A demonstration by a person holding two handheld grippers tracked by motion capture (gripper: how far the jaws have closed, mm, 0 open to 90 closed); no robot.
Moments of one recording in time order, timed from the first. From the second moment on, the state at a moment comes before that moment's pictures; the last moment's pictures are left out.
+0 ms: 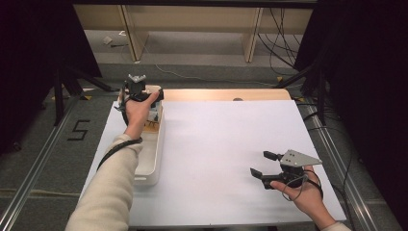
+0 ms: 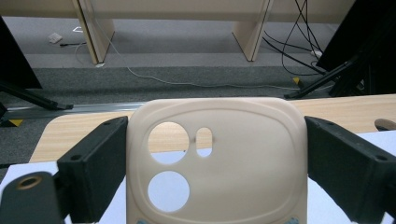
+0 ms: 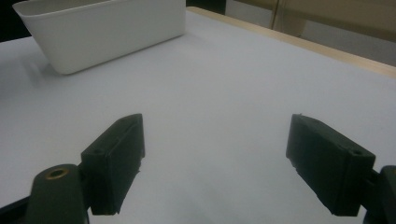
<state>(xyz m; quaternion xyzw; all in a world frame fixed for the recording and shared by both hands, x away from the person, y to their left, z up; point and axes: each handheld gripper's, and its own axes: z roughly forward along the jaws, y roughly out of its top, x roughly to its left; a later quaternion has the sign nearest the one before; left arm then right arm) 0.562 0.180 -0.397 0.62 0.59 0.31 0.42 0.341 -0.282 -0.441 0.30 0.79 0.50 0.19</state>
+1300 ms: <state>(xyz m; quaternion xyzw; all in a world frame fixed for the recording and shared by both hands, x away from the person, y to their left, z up) 0.561 0.182 -0.402 0.62 0.59 0.30 0.41 0.341 -0.281 -0.441 0.30 0.79 0.50 0.19</state>
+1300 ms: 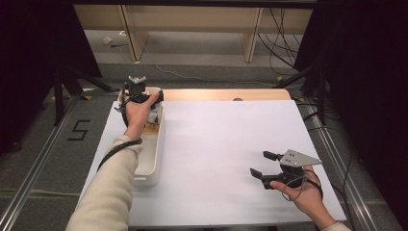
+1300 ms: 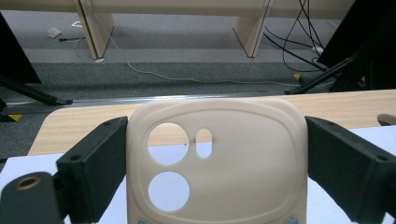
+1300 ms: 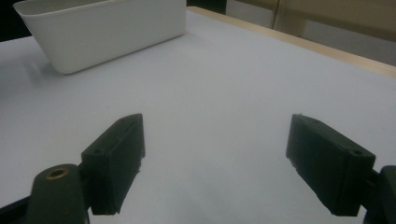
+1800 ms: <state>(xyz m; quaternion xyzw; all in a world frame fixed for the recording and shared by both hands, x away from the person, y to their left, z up) 0.561 0.182 -0.406 0.62 0.59 0.30 0.41 0.341 -0.281 -0.441 0.30 0.79 0.50 0.19</state>
